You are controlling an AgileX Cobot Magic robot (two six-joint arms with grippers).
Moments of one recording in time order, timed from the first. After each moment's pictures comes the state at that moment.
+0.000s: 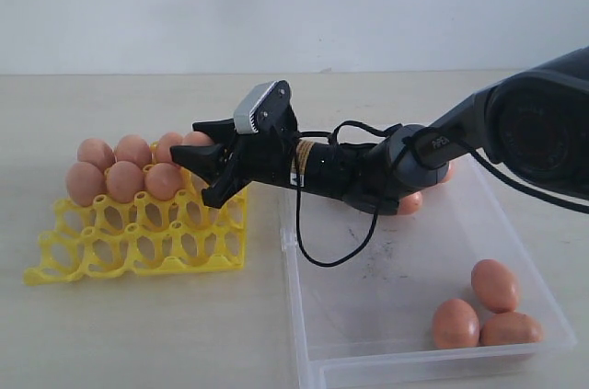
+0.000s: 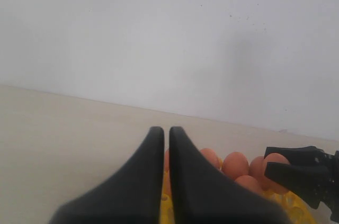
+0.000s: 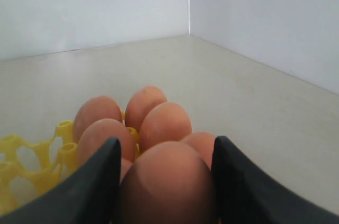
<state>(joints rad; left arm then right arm) 0.05 0.00 0.00 -0.09 0.07 -0.11 0.56 2.44 -1.41 -0.79 -1.08 0.47</state>
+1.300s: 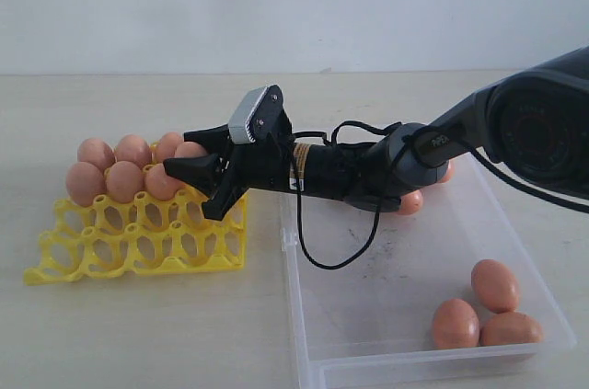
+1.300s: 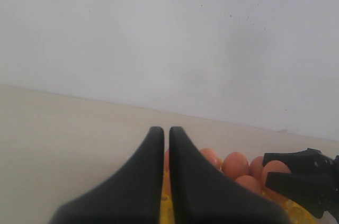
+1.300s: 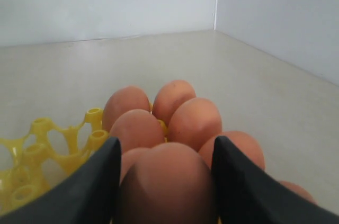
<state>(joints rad) 0.05 0.00 0.00 -0.09 0.07 -0.11 0.56 2.44 -1.41 -0.89 -1.09 0.48</state>
